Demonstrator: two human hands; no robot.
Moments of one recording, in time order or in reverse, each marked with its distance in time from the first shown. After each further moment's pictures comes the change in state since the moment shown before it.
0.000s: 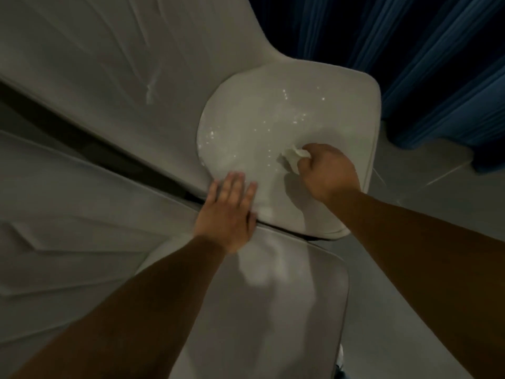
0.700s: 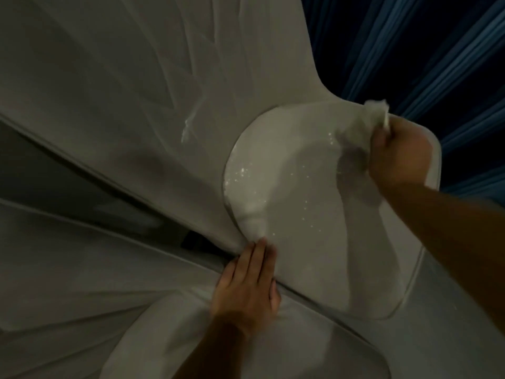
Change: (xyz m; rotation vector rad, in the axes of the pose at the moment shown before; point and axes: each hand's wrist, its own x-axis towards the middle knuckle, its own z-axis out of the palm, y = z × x) left_hand -0.013 0.016 0.037 -0.166 0.210 -0.230; right_hand 0.136 -0.013 -0.019 0.056 0.374 0.020
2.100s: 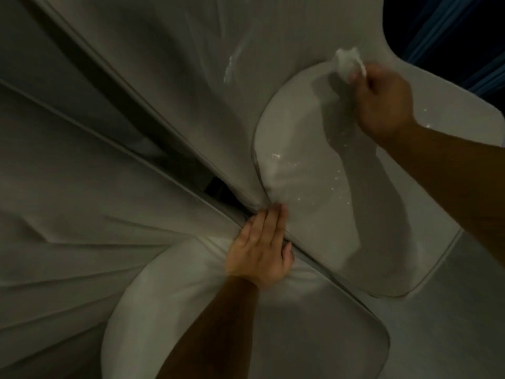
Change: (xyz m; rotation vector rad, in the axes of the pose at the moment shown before) left_hand -0.003 0.000 0.017 0.048 0.211 -0.118; right_hand 0.017 -0.064 0.060 0.257 -0.424 -0.226
